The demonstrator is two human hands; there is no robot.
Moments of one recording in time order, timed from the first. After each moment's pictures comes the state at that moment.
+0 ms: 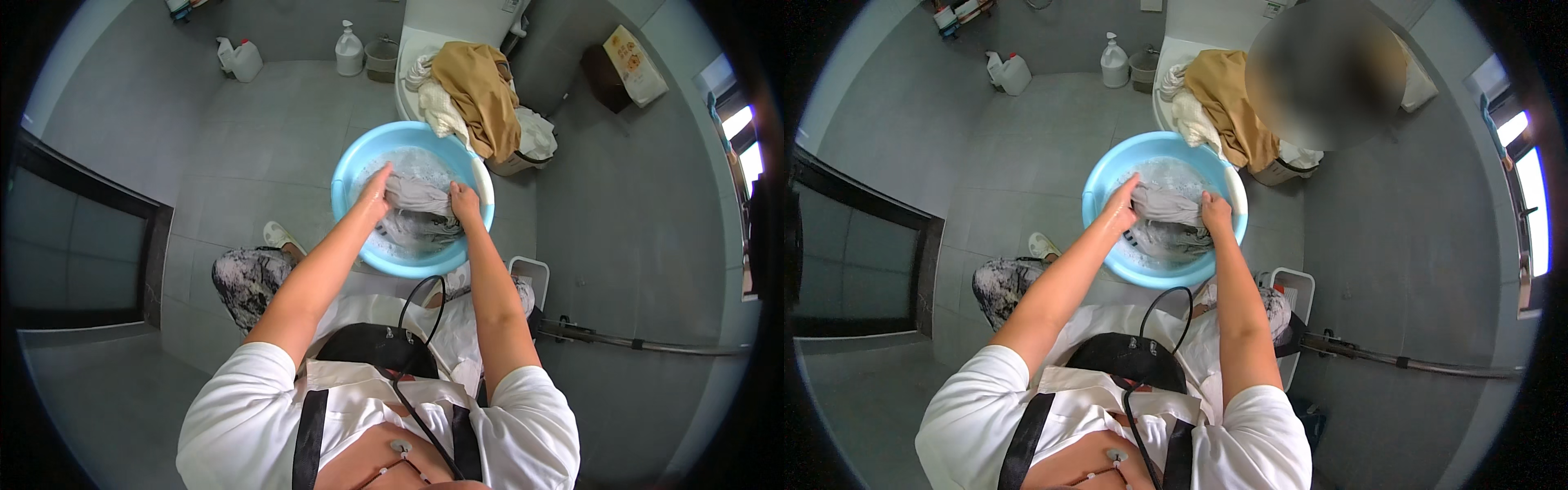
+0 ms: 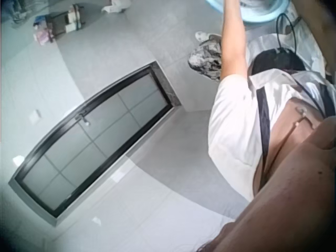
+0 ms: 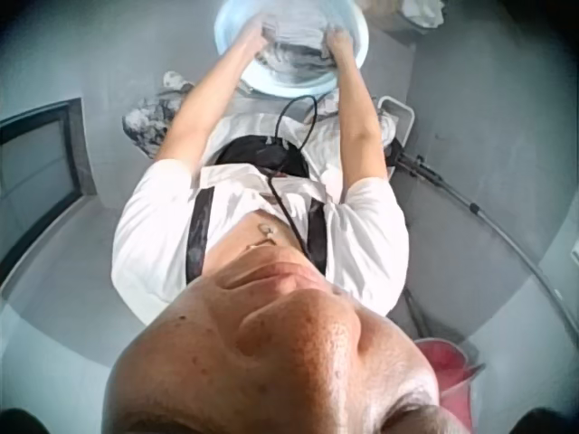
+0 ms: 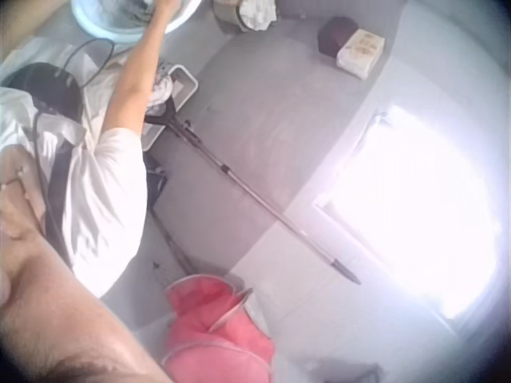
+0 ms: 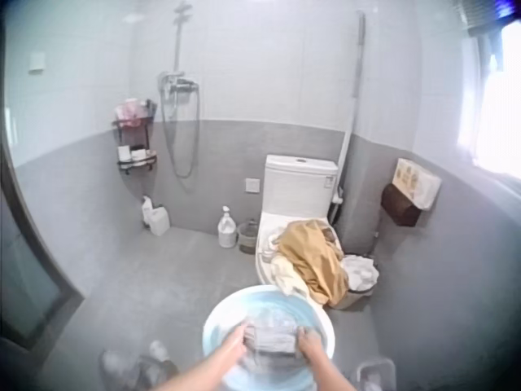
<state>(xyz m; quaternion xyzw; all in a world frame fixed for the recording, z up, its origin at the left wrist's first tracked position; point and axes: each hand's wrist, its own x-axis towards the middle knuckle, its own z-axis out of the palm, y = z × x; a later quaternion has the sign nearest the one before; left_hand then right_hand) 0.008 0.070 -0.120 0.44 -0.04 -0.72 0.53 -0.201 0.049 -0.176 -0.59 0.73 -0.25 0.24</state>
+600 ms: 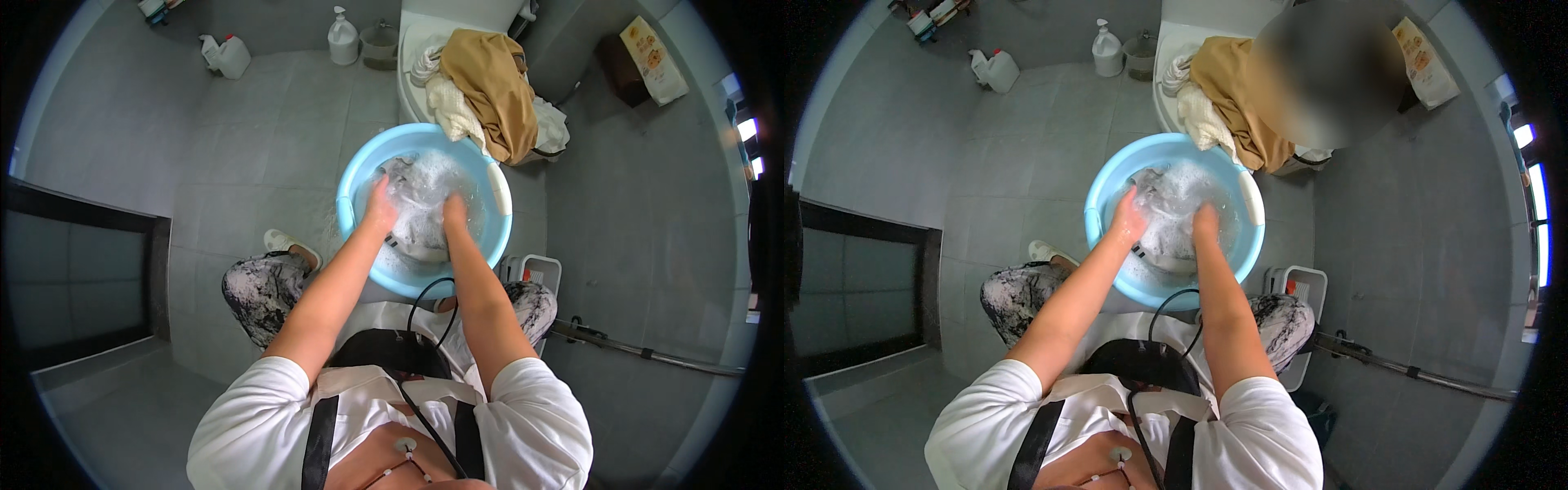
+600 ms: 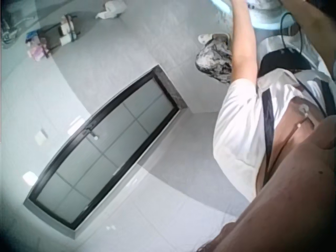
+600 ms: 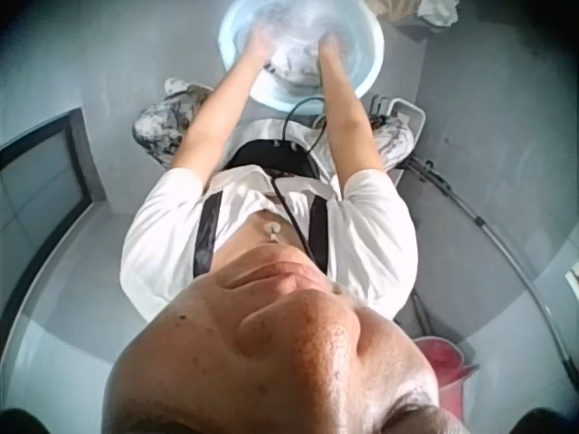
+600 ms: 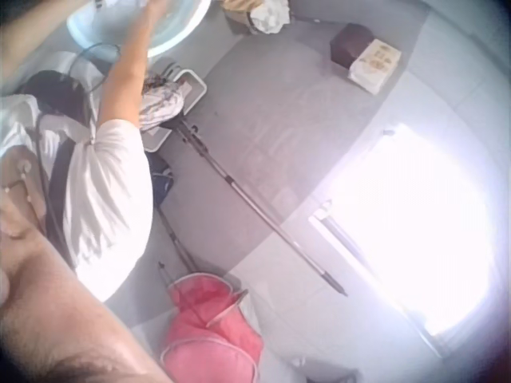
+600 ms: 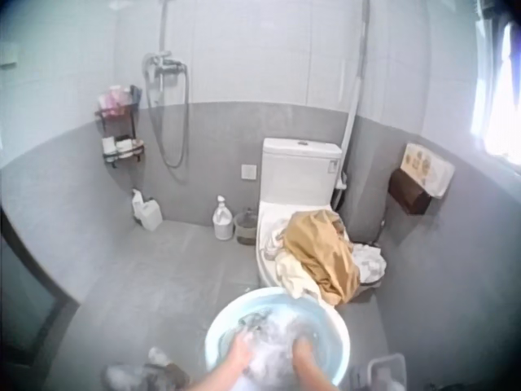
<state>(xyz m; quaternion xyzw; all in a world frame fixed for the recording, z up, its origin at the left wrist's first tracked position) 0.025 0.049 -0.221 0.38 0.01 -0.72 0.59 -0.144 0.047 -0.212 -0.50 0.78 -0.18 0.33</state>
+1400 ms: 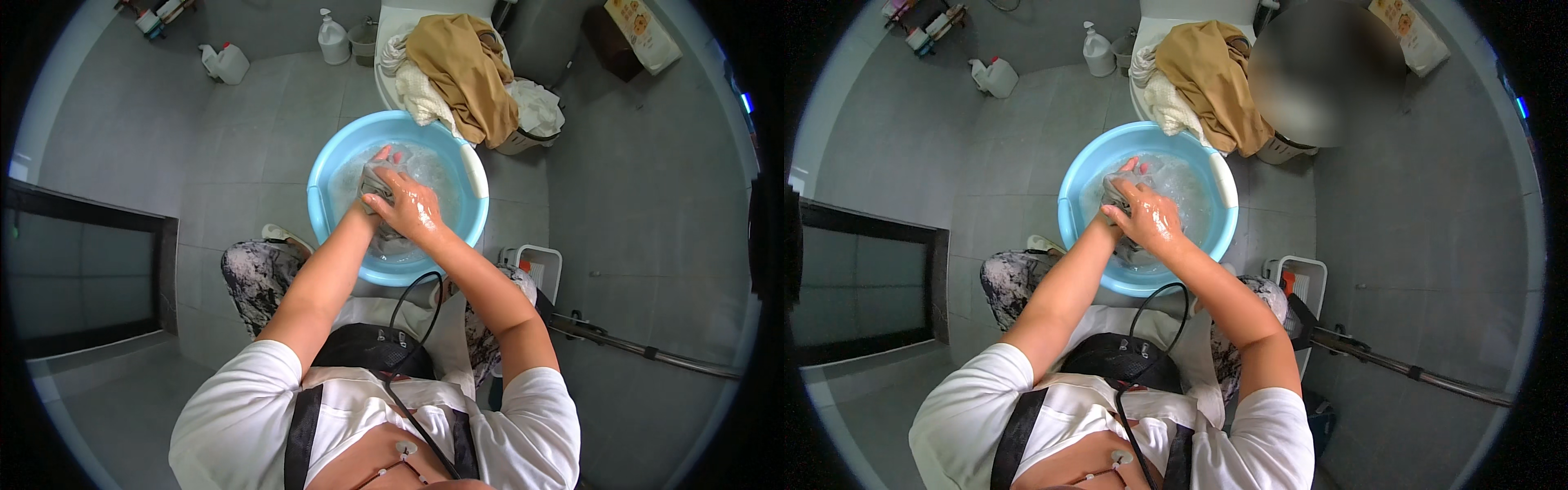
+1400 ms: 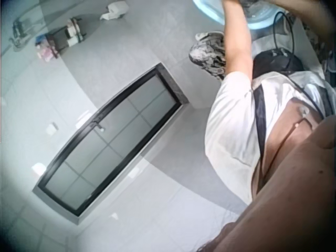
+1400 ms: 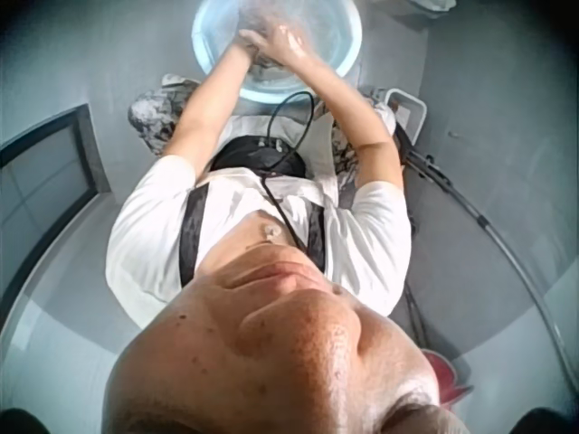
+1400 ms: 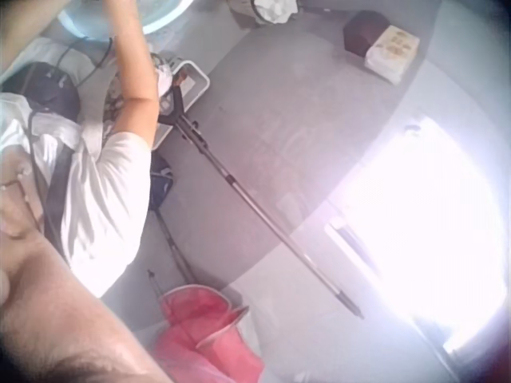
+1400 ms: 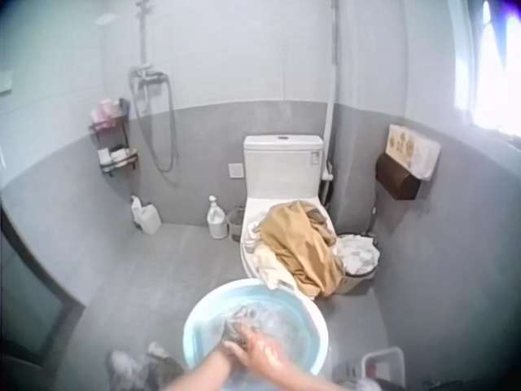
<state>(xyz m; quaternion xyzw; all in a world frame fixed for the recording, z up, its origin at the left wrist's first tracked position) -0.030 0.070 -0.096 0.41 -0.09 -0.71 0.56 -0.125 0.119 -0.016 -0.78 0.50 -0.29 0.26</state>
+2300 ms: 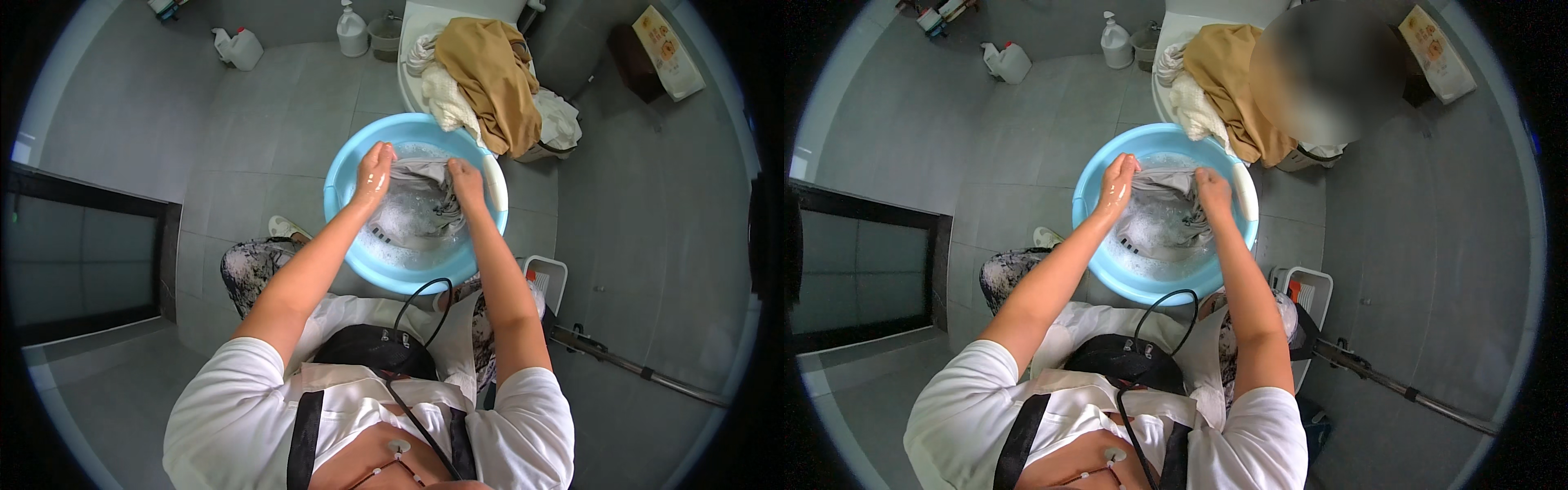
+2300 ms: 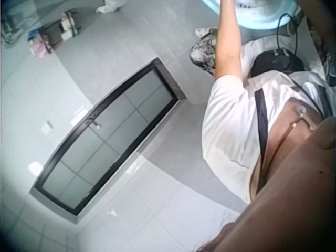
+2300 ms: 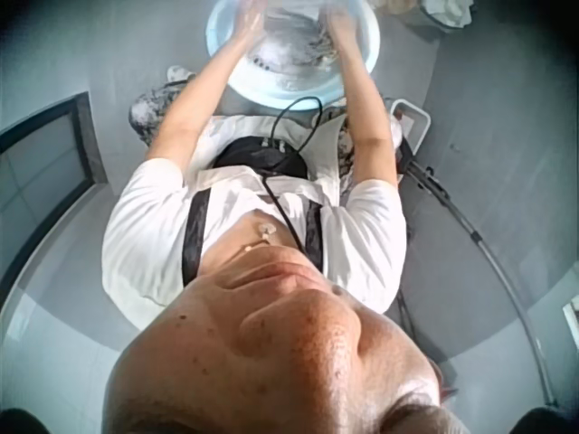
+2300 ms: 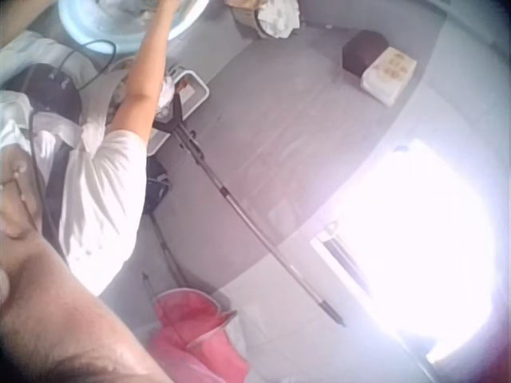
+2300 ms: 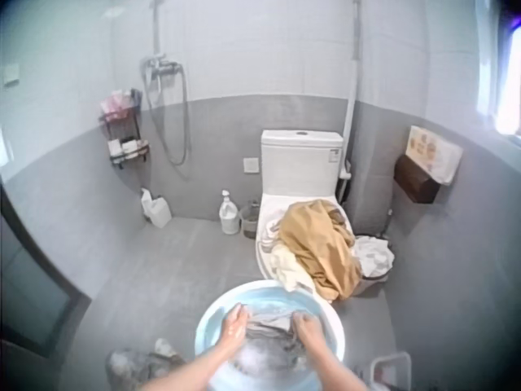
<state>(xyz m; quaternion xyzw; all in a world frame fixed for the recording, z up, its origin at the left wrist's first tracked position) 0.021 0.048 -0.104 0.59 -0.50 -0.41 0.48 -0.170 0.028 -0.140 -0.53 0.63 -0.40 0.41</state>
